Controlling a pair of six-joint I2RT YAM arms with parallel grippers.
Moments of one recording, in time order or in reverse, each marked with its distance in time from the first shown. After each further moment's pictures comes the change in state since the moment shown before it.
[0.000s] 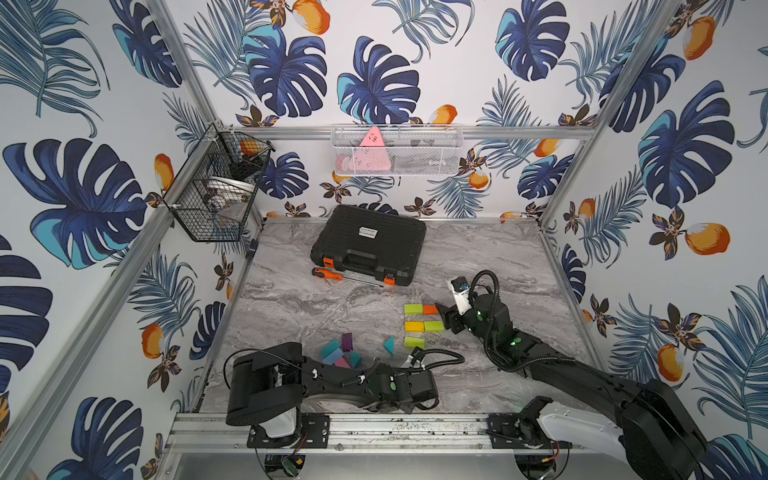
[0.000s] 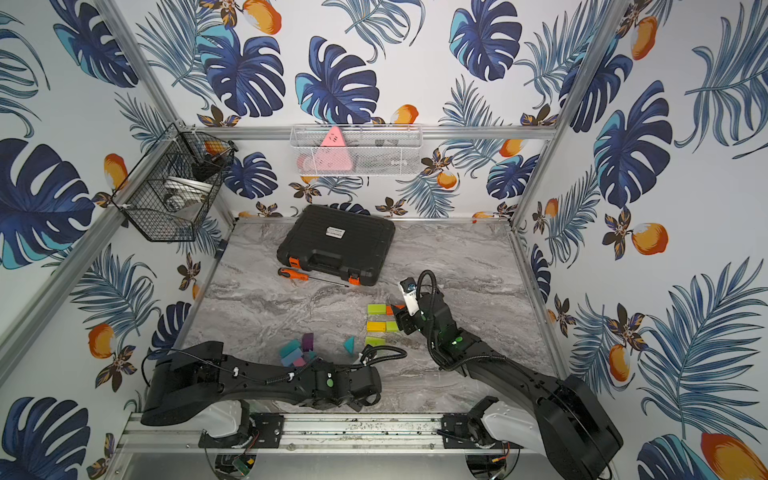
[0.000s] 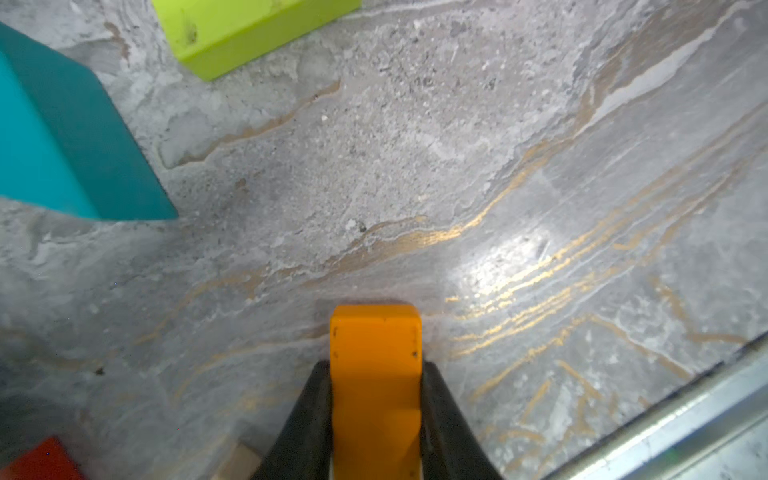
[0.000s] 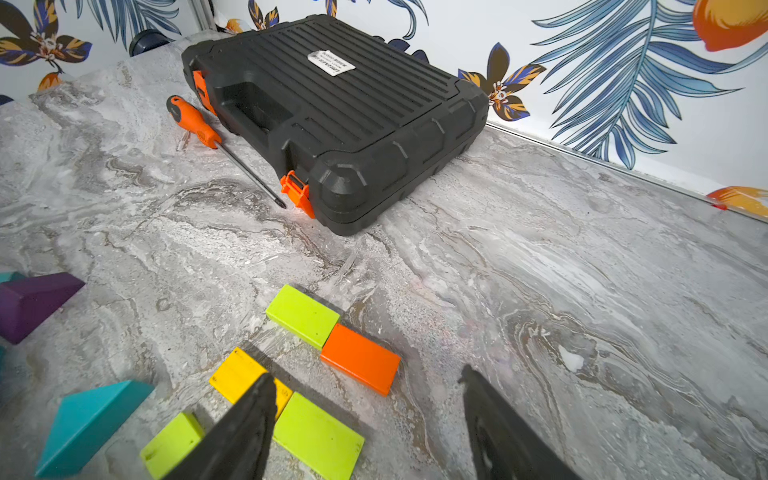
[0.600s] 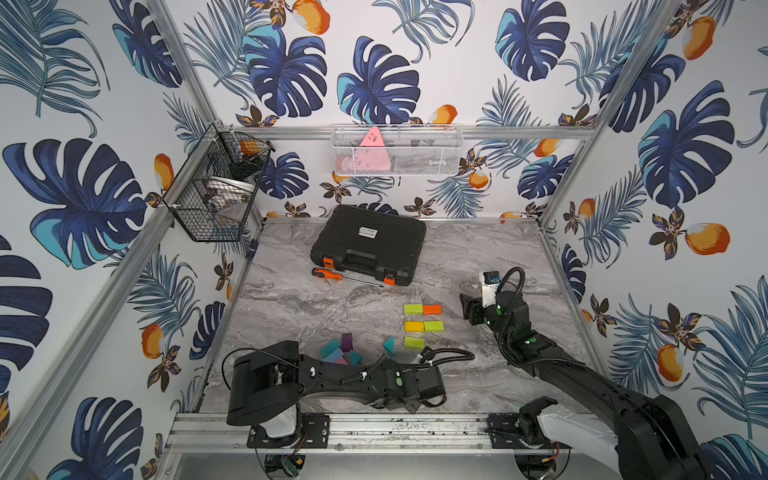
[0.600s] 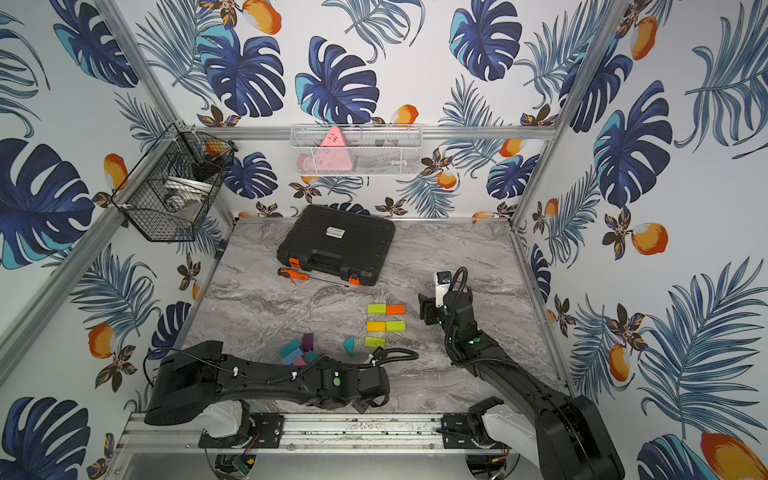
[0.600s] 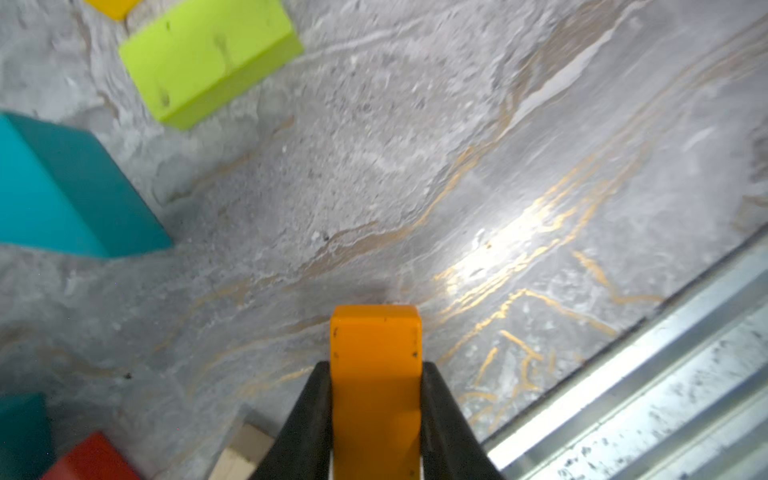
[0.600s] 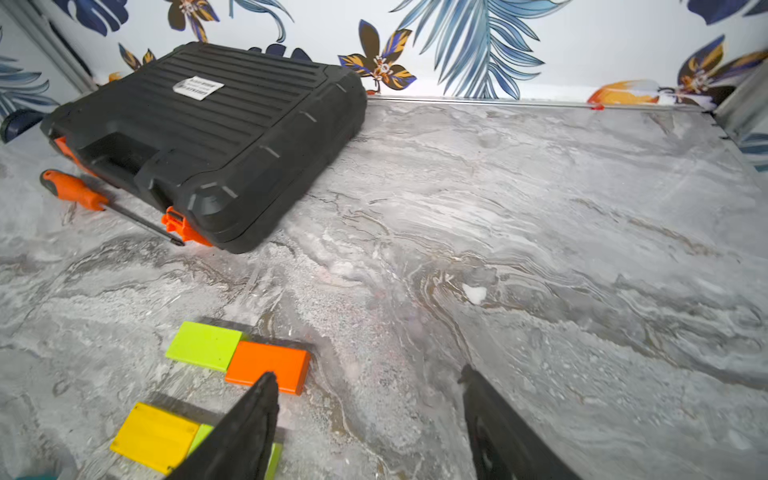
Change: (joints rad) left arm 0.007 0.006 0.155 -0.109 0.006 0.154; right arm -0.242 -0.093 -0.077 0.008 -0.005 0.190
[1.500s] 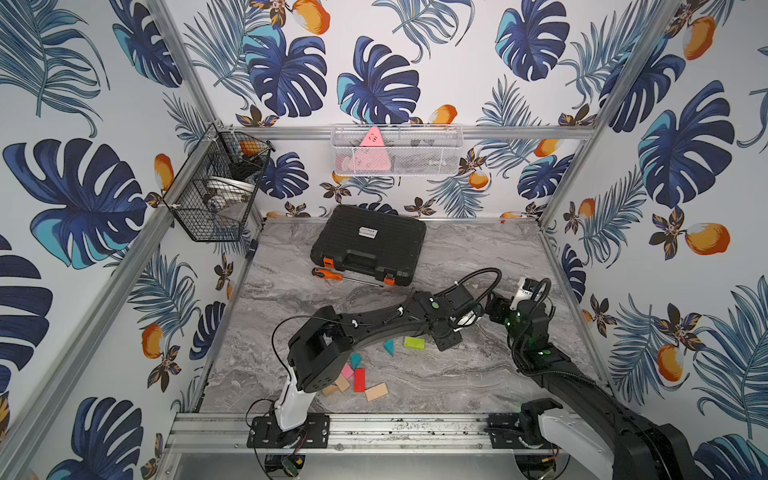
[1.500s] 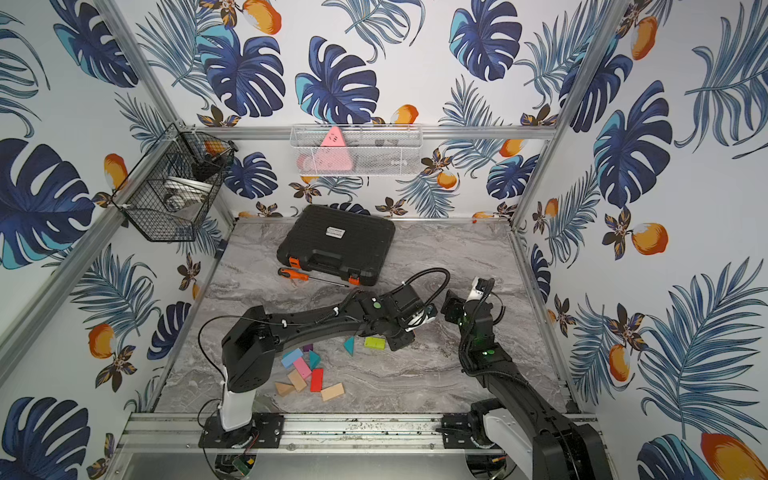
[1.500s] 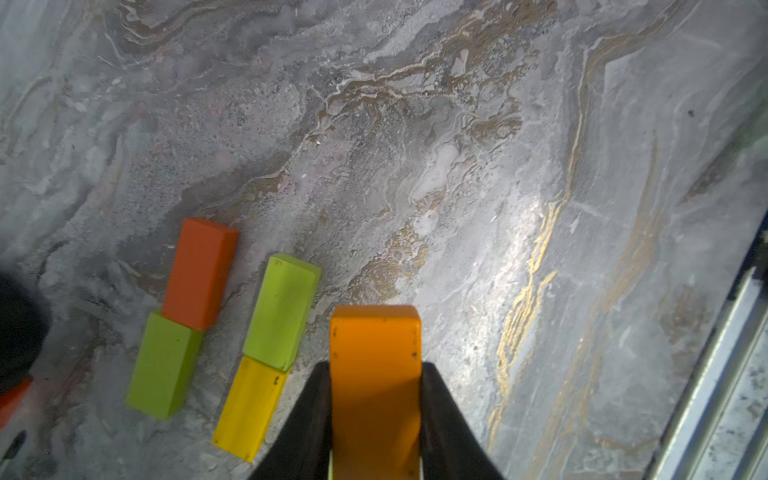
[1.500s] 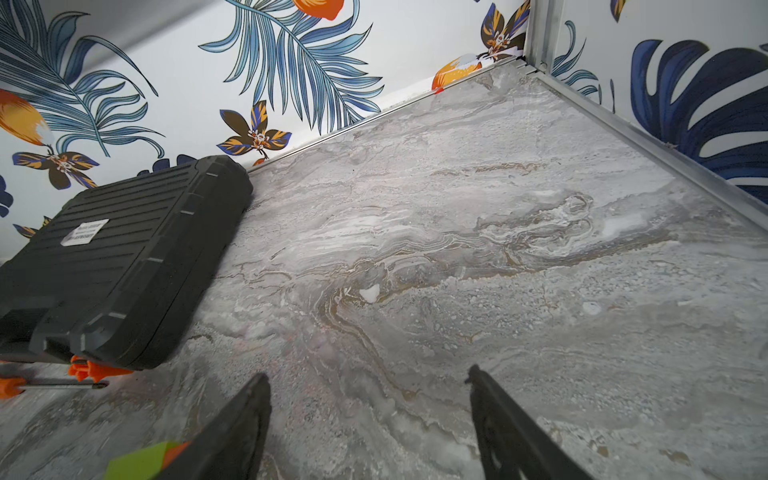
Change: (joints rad) left arm 0.308 0.381 0.662 -0.183 0.253 0.782; right arm -0.177 -0.111 -0.114 0.063 0.125 0.259
